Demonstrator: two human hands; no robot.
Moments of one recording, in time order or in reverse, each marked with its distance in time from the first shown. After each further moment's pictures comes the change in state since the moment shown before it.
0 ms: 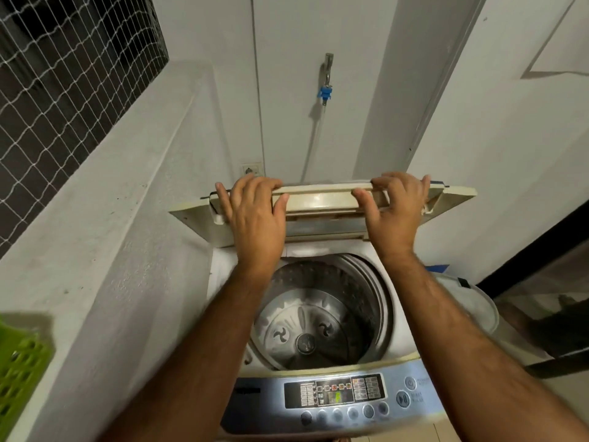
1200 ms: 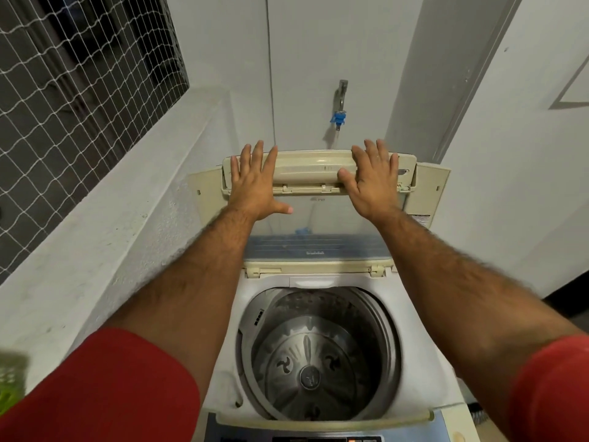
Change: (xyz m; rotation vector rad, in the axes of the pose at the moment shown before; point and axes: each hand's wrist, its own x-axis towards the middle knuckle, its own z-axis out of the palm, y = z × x) left_hand 0.132 -0.041 0.071 0.388 -0.545 0.073; right_hand 0.121 0.047 0.098 -0.231 -0.481 -0.120
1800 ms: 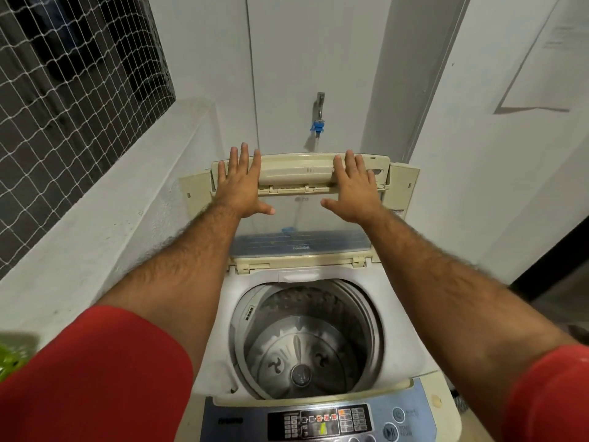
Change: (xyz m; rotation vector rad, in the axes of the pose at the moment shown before) left_hand -0.029 0.003 -0.023 0.009 -0.094 0.009; right_hand -0.043 -0.020 -0.038 -0.175 -0.257 0.057
